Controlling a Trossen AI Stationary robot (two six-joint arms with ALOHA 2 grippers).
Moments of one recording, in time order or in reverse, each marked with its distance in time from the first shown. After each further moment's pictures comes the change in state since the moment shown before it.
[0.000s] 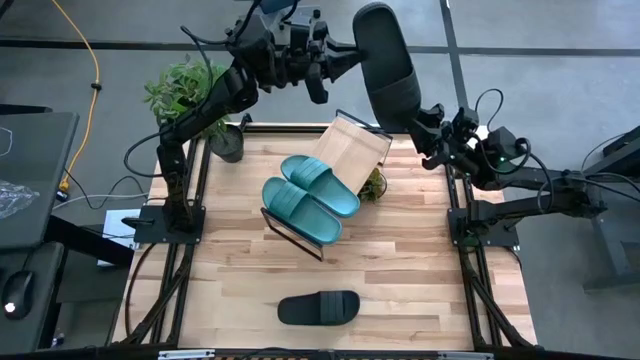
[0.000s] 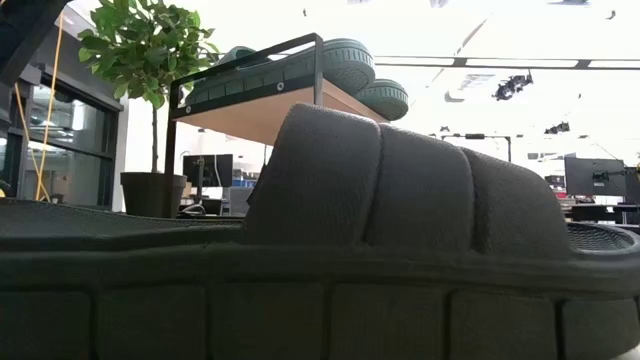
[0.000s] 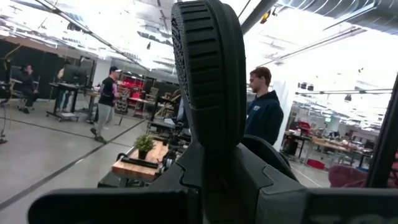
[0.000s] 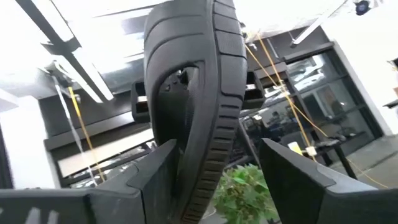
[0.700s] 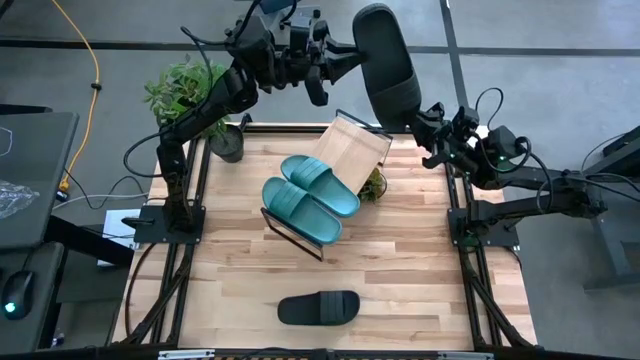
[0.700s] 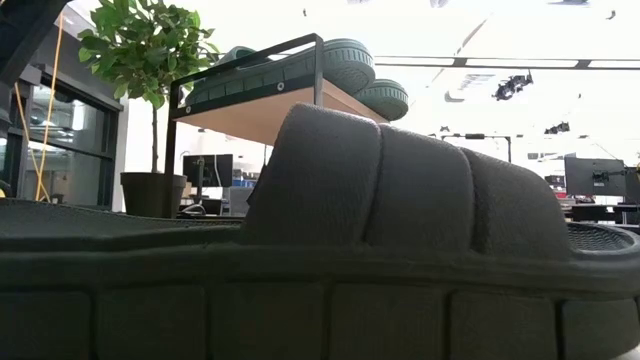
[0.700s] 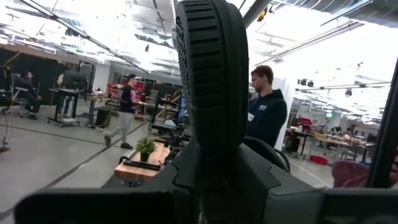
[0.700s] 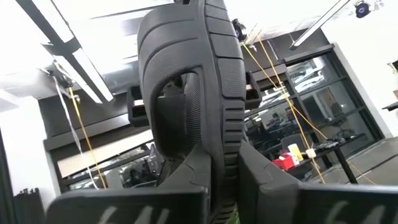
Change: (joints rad) left arm 0.000 -0.001 0.000 0.000 0.003 0.038; right arm -0.004 0.003 0.000 0.008 -0.015 -0.004
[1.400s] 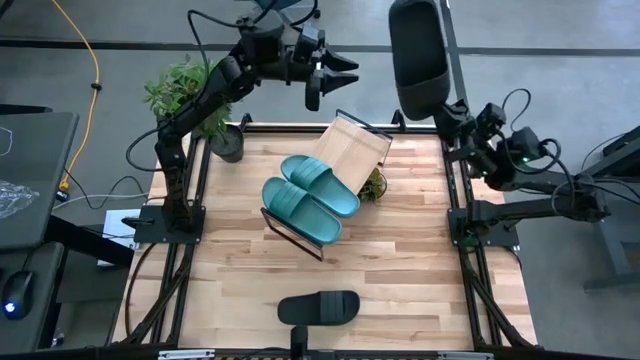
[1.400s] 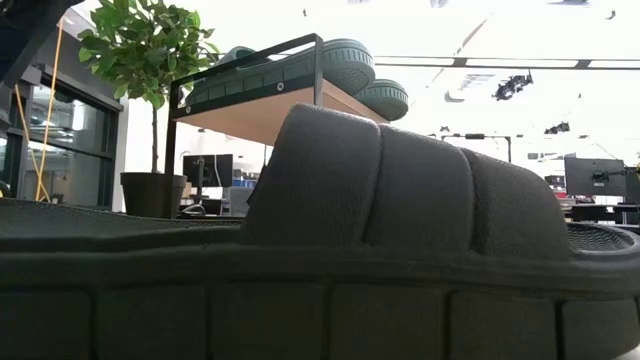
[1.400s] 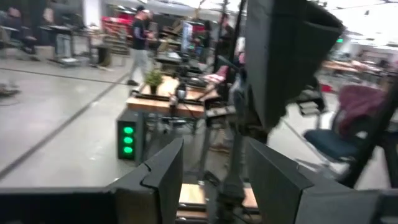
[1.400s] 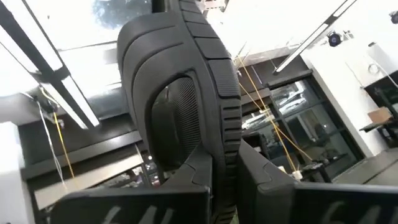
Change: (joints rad) left arm 0.114 0.002 -0.001 -0.336 0.182 0.201; right arm 0.001 -0.122 0.000 -0.032 0.101 -0.034
